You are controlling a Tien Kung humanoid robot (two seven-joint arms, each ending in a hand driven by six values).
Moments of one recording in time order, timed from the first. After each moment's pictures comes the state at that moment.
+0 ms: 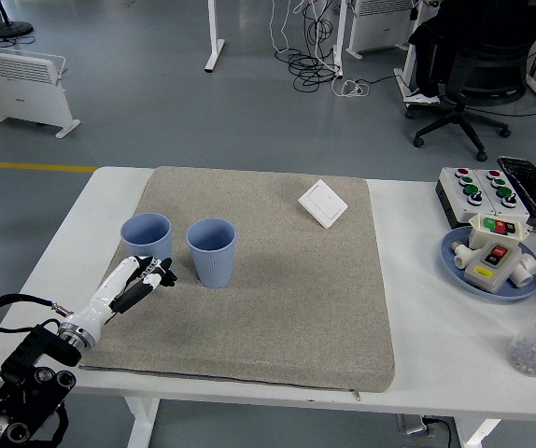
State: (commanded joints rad) left arm -0.47 0.20 -1.15 -0.79 1.50 0.01 -0.40; right arm 0.04 -0.06 1.44 0.18 -1.10 -0.03 -0.25
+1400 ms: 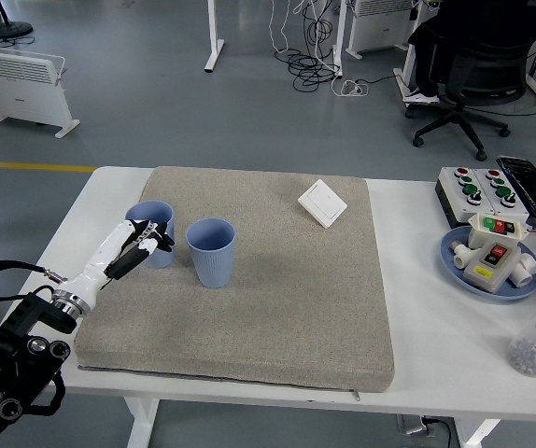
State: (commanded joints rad) left arm -0.48 0.26 -1.23 -0.98 1.54 -0.01 -0.36; right arm 0.06 -0.07 1.44 0.18 -1.10 -0.02 -0.25
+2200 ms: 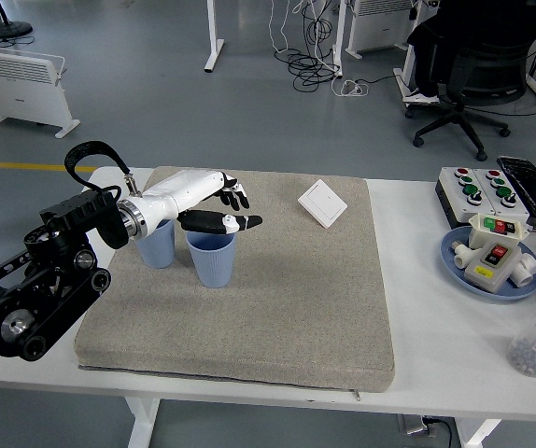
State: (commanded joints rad) left arm -0.88 0.31 -0.90 -1.08 2.02 -0.30 -0.07; right arm 0.04 -0.08 1.41 0.18 -1.09 -0.03 -0.26
